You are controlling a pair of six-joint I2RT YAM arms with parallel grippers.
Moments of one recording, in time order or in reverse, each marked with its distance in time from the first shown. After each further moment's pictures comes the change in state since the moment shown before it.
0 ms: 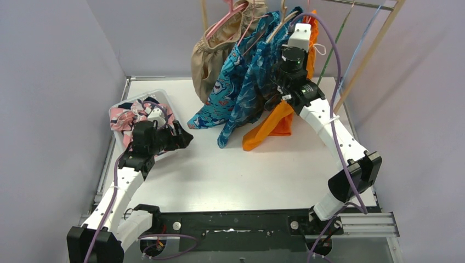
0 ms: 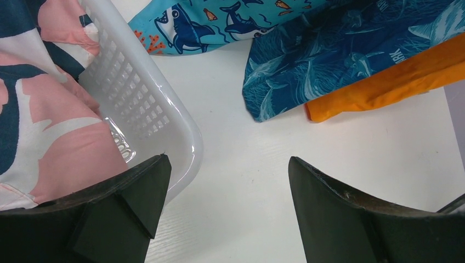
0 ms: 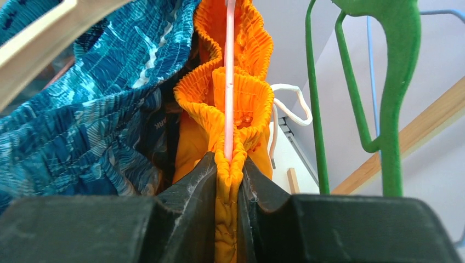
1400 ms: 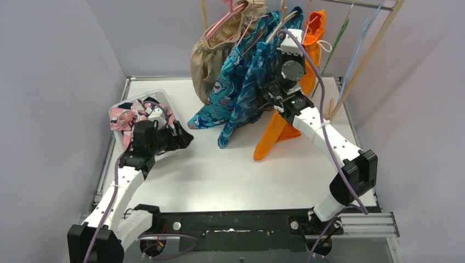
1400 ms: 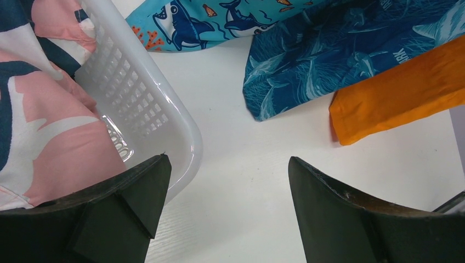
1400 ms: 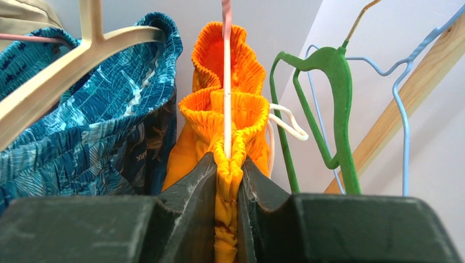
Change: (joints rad) left arm 0.000 0.015 0.000 0.002 0.007 -0.003; right arm 0.076 -0.034 -0.196 0.558 0.125 -0.398
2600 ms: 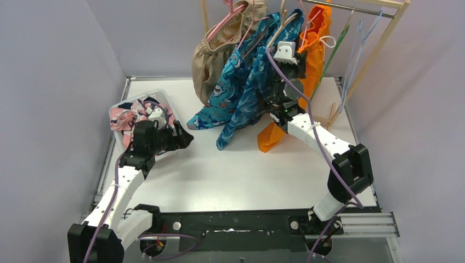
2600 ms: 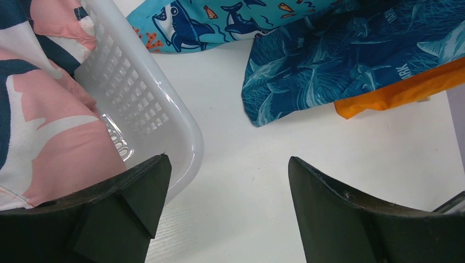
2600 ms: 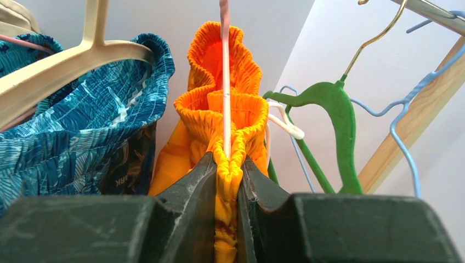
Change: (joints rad) left arm 0.000 0.005 -0.001 0.000 0.000 0.000; right arm 0.000 0.024 -0.209 0.532 -0.082 -0.355
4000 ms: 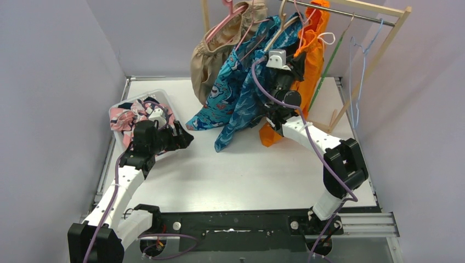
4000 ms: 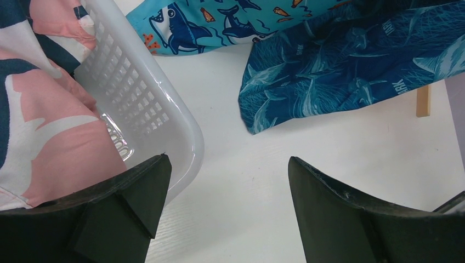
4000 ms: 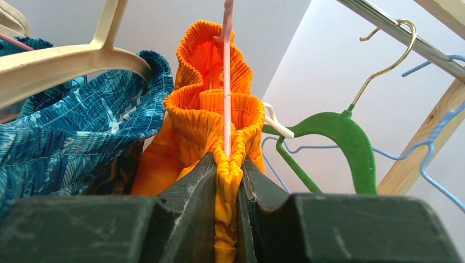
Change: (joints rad) left arm 0.000 0.004 0.000 0.000 0.000 0.000; right arm 0.007 0.060 -0.077 0.317 -0.084 -0.254
